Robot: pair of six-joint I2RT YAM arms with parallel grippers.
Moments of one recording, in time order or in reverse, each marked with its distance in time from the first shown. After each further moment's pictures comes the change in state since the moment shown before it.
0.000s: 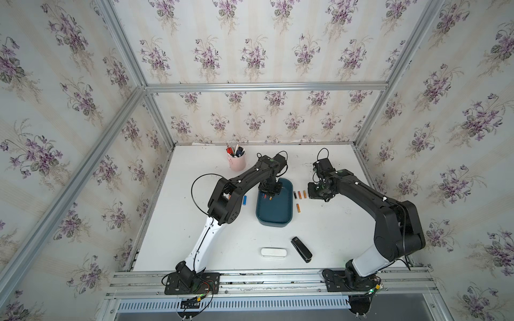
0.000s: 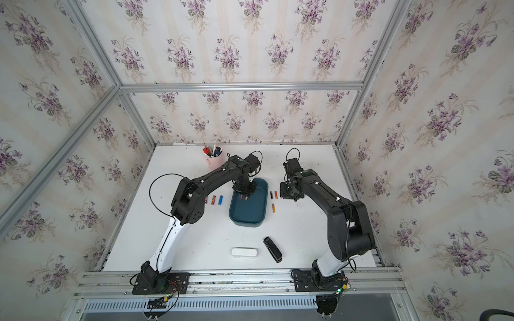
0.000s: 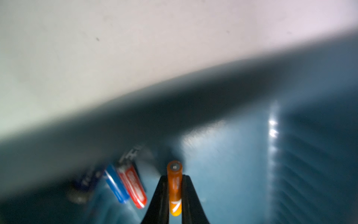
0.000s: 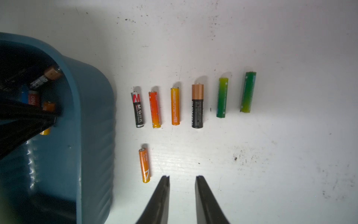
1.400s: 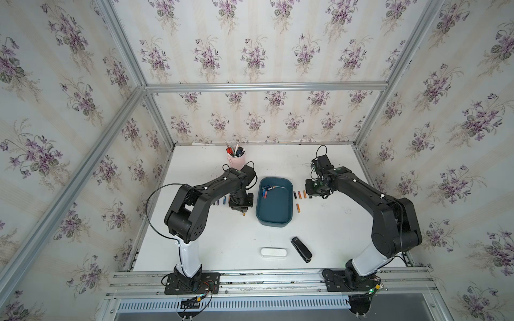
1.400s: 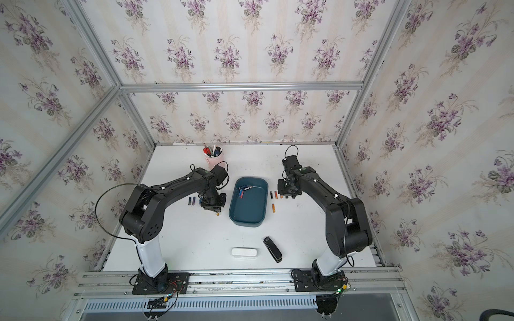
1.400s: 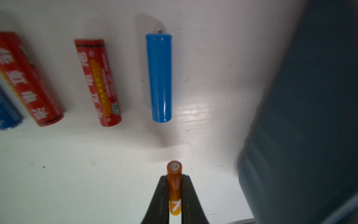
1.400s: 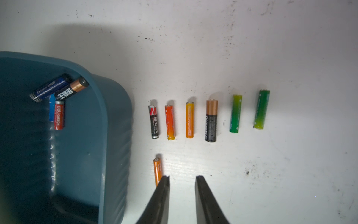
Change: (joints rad) left arm 0.143 -0.513 -0.800 0.191 -0.019 -0.146; right arm 0.005 0.034 0.050 0.016 -0.042 0.002
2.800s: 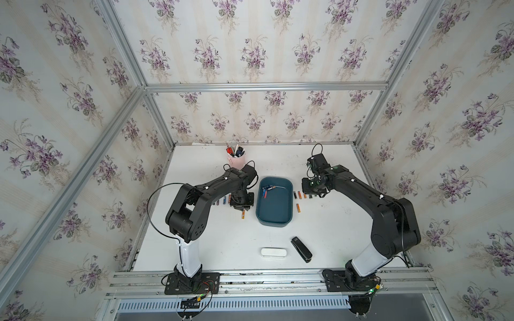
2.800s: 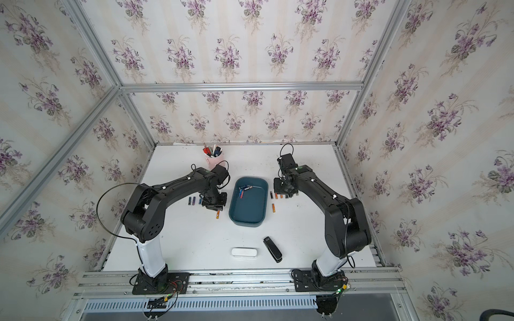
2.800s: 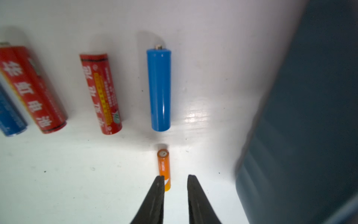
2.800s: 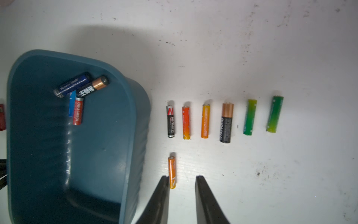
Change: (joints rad) left arm -0.007 -0.002 0.023 0.004 -0.018 -0.017; right arm 0.072 0.002 0.052 -0.017 0.005 0.028
